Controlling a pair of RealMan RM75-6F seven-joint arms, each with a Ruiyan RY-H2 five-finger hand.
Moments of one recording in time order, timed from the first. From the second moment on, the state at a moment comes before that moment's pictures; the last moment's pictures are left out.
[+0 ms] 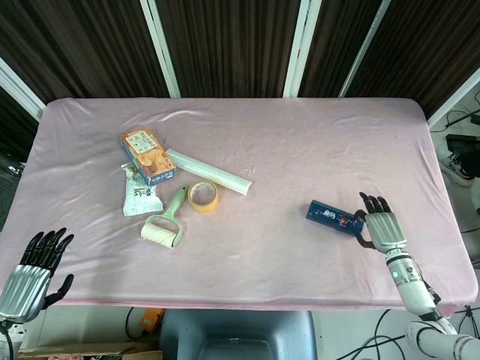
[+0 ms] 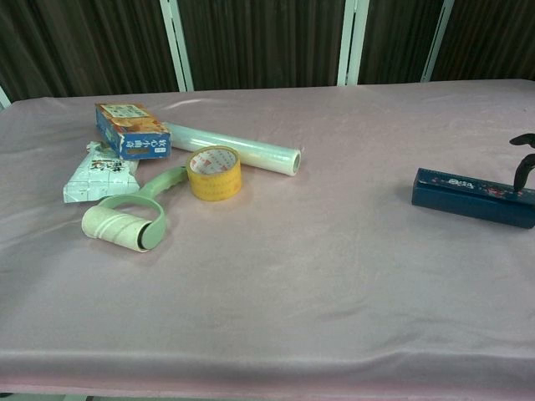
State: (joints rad) left arm -0.09 -1.14 0.05 -1.52 1.71 1.57 0.00; right arm 0.40 -1.41 0.11 -1.24 -1.25 1.00 -0.19
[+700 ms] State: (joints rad) left arm -0.10 -1.15 0.04 -1.53 1.70 1.55 0.02; right arm 0.47 -1.42 0.18 -1.15 -1.11 0.90 -0.19
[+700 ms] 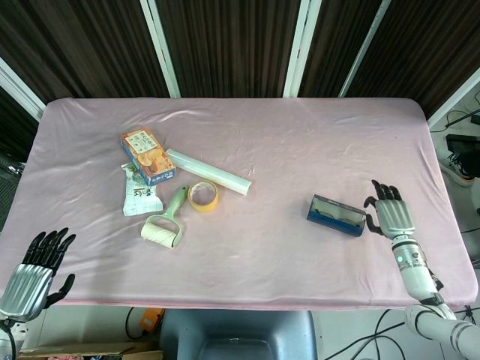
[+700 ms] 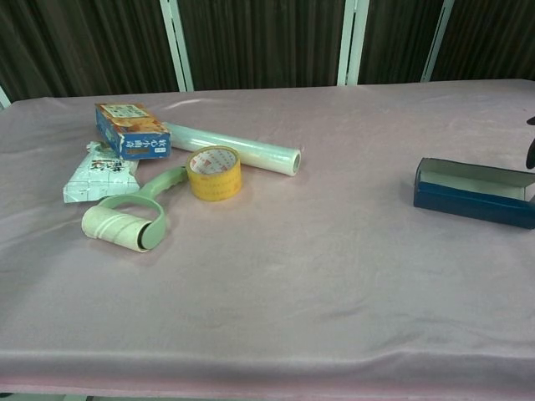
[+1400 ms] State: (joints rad) left arm -0.10 -1.15 0.04 -1.53 1.70 1.54 0.03; right arm 0.49 -1.39 0.22 -1.13 -1.06 0.91 -0.19
